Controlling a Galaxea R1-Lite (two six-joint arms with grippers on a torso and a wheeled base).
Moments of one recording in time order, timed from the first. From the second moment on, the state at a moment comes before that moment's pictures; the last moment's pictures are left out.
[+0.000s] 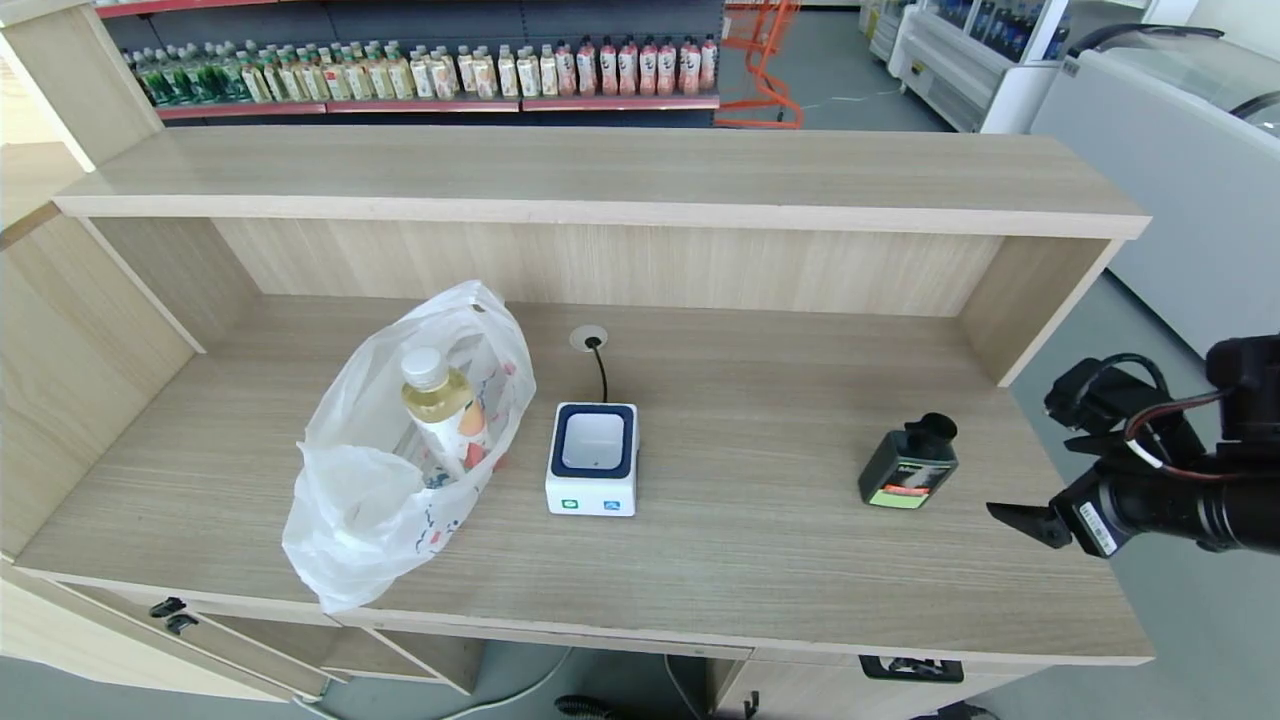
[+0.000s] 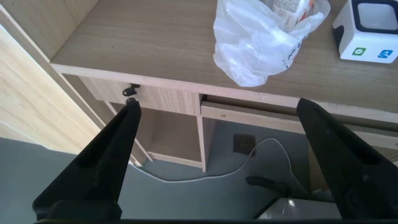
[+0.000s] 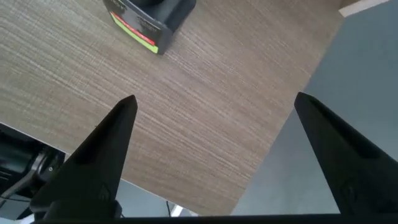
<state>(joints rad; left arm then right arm) 0.00 0.00 0.00 0.05 0.13 0.00 -0.01 1.55 -0.68 -0.28 0.11 -0.62</state>
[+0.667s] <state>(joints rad) 0.00 0.00 0.00 0.05 0.13 0.00 0.18 1.83 -0.81 -0.42 0.11 -0.62</state>
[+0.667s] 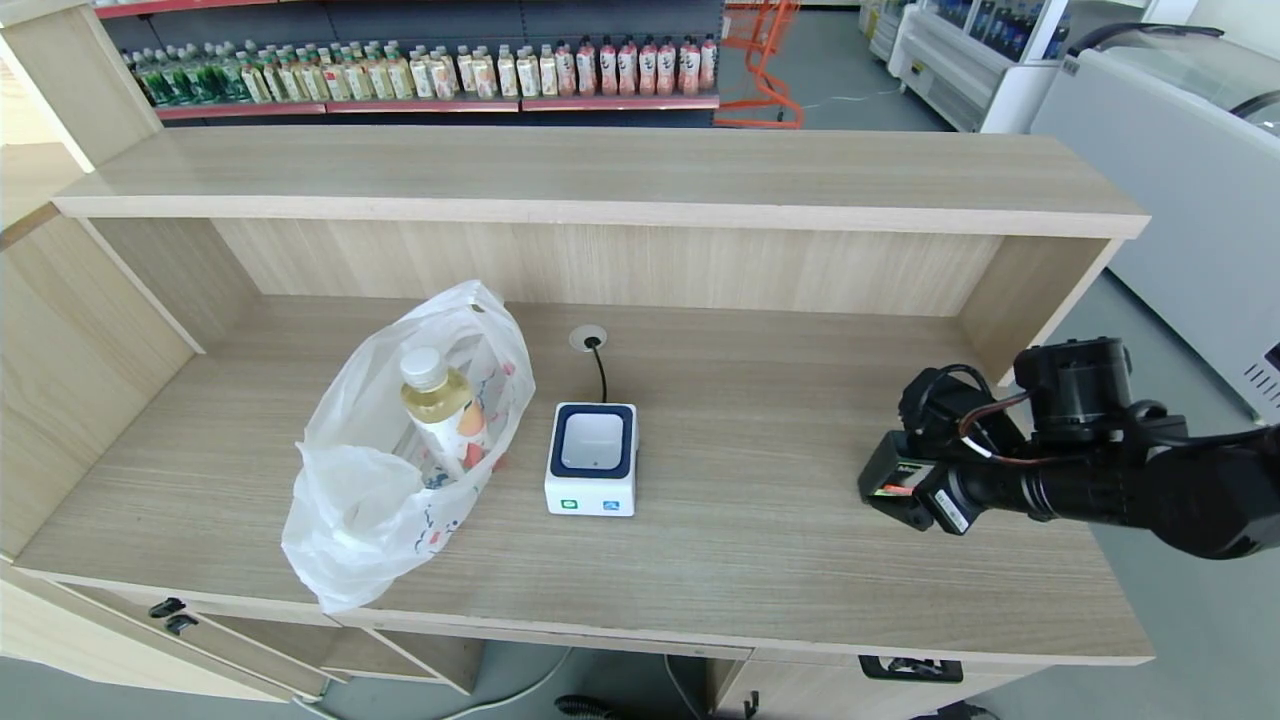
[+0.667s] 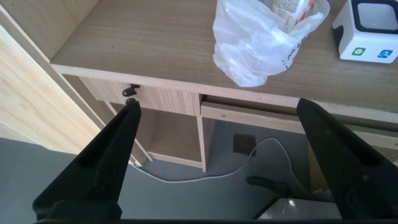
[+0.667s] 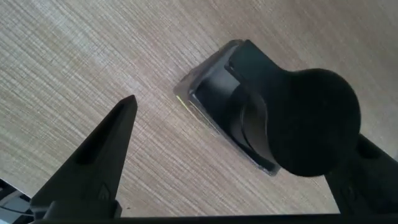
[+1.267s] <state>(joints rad) 0.00 0.00 0.00 0.05 0.13 0.00 0.20 1.90 -0.83 -0.49 0.13 -0.61</state>
